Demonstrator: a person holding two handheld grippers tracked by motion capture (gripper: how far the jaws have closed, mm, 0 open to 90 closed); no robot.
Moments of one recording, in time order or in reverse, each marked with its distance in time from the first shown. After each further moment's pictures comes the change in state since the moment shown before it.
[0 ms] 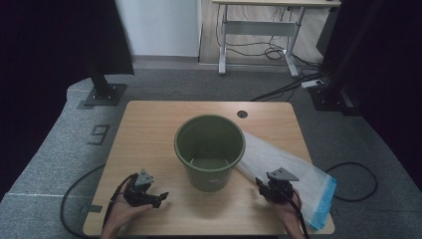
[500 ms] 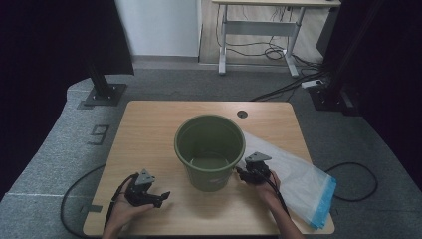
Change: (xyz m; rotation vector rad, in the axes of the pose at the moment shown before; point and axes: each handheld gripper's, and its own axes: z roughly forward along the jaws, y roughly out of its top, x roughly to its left) left arm -0.001 0.001 0.001 -0.023 -0.025 -0.020; right arm 0.017 0.036 0.078 0.064 0.111 -0.089
